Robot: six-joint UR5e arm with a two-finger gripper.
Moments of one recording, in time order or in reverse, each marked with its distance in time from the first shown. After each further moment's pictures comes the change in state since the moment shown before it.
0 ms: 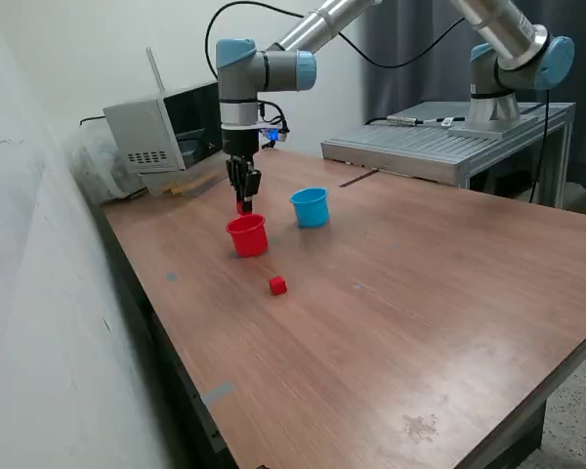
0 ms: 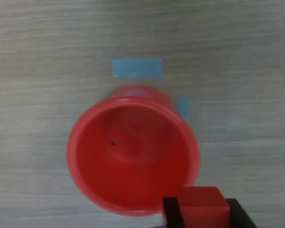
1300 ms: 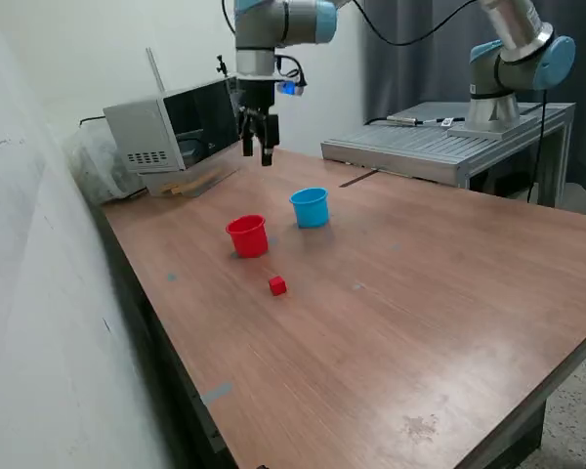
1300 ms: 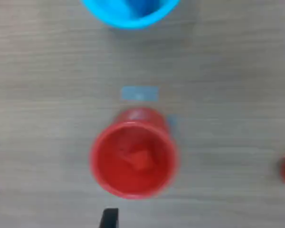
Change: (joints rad) arm 0.029 -0.243 0.164 0.054 -0.019 -0.018
